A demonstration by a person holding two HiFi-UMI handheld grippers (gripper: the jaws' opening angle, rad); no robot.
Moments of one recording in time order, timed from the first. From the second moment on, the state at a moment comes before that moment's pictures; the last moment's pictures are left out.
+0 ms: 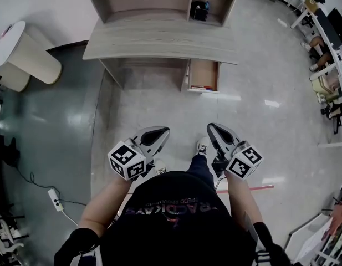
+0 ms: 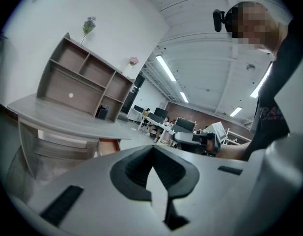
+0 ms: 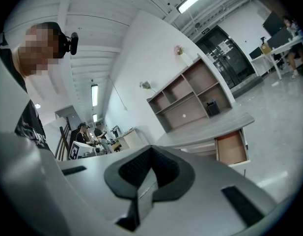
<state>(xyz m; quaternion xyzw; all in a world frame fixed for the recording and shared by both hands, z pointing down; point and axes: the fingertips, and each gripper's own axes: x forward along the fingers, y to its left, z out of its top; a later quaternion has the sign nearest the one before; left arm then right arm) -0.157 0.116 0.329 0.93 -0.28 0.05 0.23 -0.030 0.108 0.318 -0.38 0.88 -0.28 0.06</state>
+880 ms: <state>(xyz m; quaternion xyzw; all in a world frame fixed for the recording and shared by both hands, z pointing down) -0.039 0.009 0.366 0.90 -0.38 0.11 0.20 0.084 -0.011 0.361 -0.33 0.91 -0.25 -0.01</state>
